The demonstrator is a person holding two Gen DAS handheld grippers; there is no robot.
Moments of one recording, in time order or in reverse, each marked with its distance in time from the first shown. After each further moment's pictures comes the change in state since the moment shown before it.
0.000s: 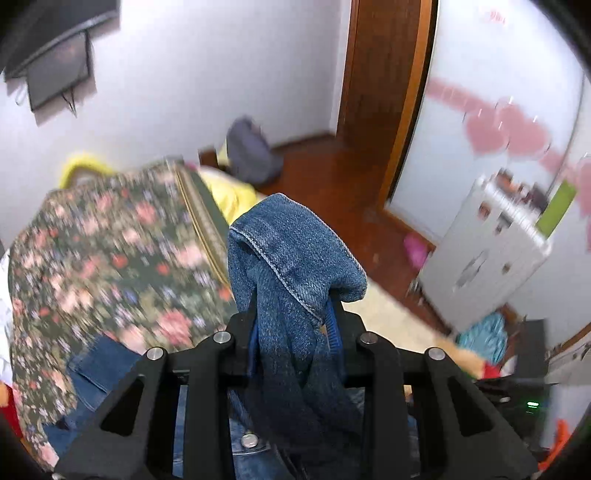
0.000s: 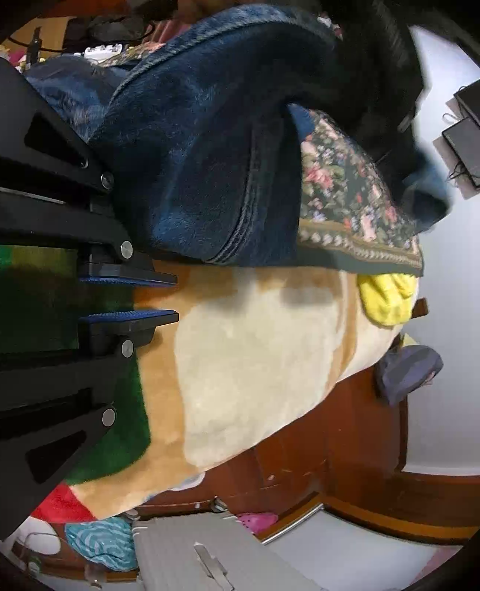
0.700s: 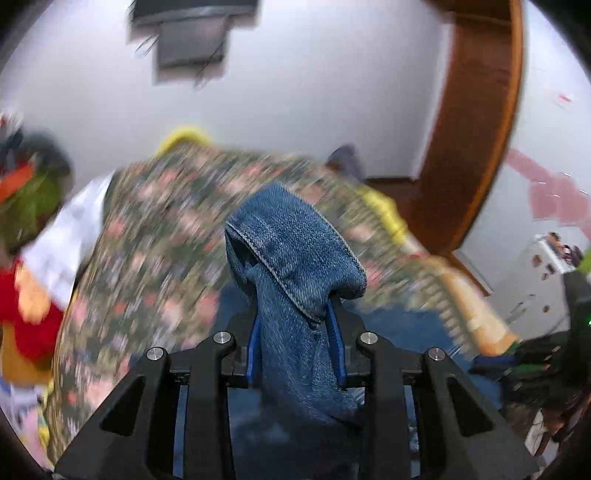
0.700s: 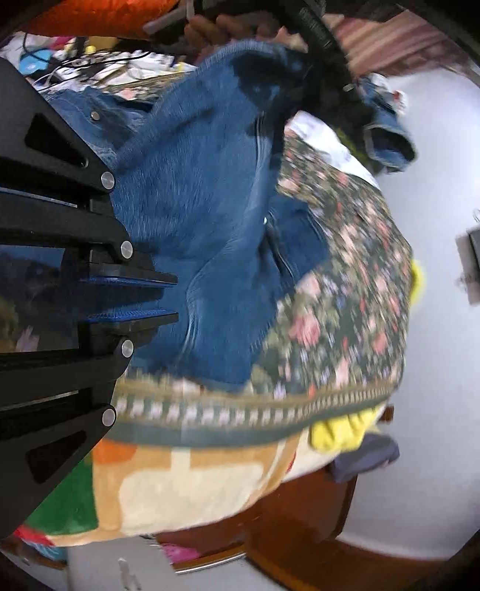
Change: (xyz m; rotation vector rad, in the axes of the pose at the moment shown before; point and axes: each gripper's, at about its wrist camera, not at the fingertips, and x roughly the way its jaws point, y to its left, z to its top) left arm -0.098 0.228 -0.144 -0.285 -0.071 0.226; right arm -0.003 0.180 0.007 -0.294 -0.009 0.106
